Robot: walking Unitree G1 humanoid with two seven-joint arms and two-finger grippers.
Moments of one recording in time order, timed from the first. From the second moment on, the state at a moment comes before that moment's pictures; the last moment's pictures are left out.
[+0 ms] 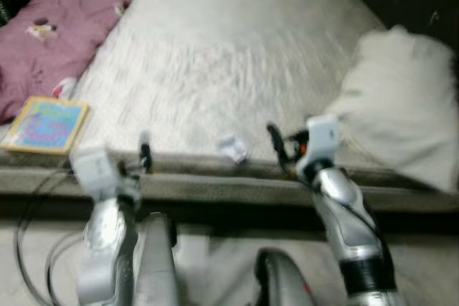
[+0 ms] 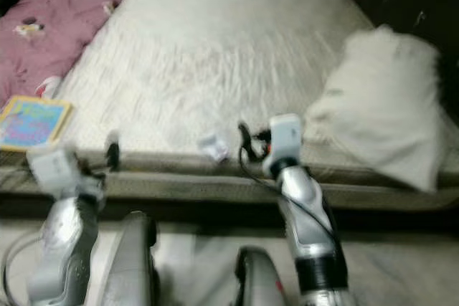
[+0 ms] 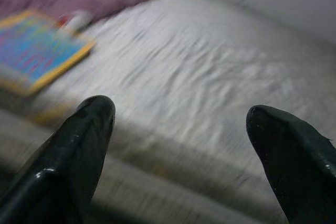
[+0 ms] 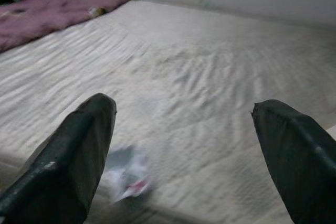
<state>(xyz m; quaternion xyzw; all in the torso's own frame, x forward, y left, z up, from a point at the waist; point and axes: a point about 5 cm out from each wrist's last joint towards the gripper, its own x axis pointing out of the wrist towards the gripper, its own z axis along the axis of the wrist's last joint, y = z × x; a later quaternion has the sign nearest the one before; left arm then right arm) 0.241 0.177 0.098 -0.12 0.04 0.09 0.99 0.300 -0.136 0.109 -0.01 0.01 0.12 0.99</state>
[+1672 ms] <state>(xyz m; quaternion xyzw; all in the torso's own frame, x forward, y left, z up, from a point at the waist) 0.244 0.199 0.105 -0.12 0.03 0.11 0.99 0.309 -0.099 0.125 0.00 -0.01 0.19 0.98</state>
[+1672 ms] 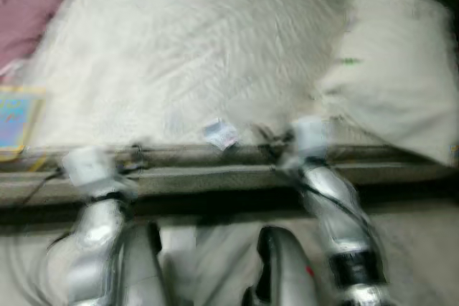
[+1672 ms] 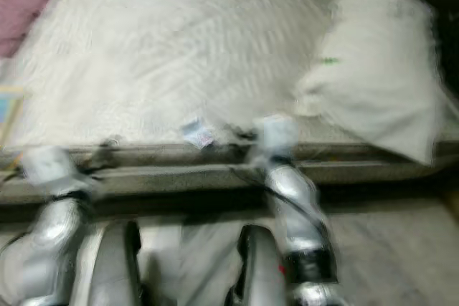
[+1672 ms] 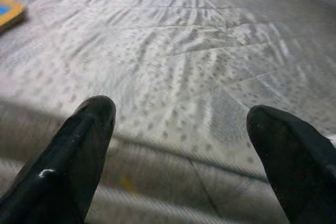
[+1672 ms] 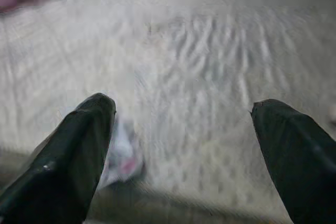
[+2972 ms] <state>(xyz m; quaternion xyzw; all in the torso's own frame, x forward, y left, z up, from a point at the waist) 0.222 0.193 0.113 -0.11 0.05 0.12 0.99 0.321 -0.065 0.101 -0.04 0.07 0.40 0.91</state>
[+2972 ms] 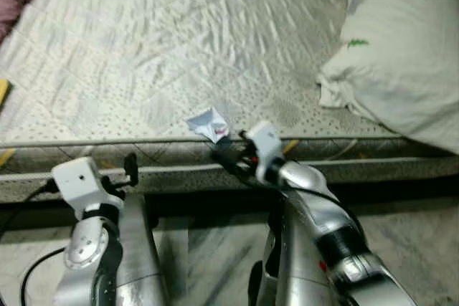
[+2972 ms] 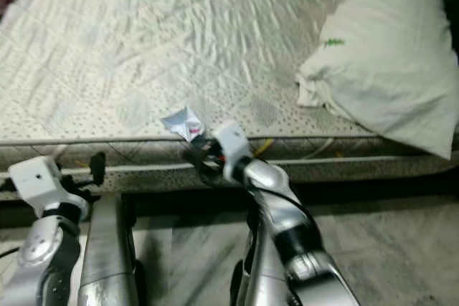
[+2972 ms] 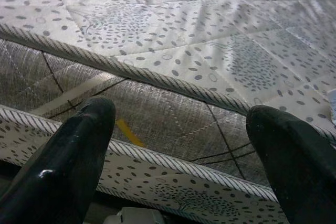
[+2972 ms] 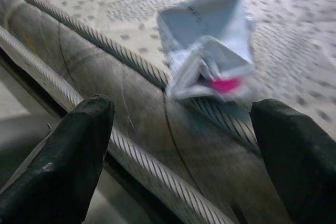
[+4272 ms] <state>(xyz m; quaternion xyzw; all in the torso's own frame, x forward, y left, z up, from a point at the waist) 0.220 0.191 0.124 -0.10 0.04 0.12 0.99 0.357 -0.039 0.112 -0.08 0.04 0.29 0.95</state>
